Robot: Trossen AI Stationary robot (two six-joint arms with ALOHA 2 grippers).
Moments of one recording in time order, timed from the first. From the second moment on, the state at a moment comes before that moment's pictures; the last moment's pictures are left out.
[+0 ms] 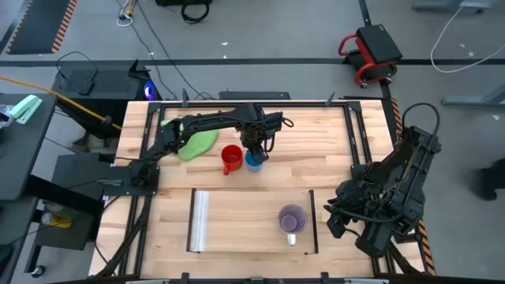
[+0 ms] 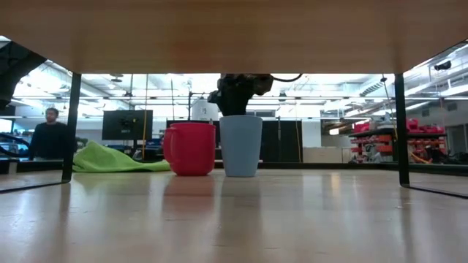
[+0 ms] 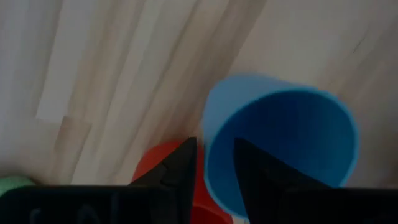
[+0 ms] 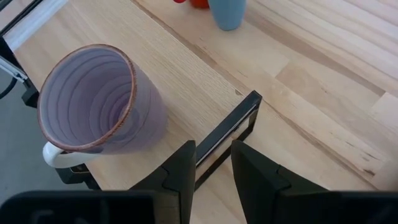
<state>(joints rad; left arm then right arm) 0.25 2.30 2.17 -1.37 0.06 -0.20 0.95 1.52 1.61 -1.57 0.64 1.79</state>
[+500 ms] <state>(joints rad) 0.25 2.30 2.17 -1.39 0.04 -0.21 0.95 1.52 1.61 -1.57 0.64 1.78</state>
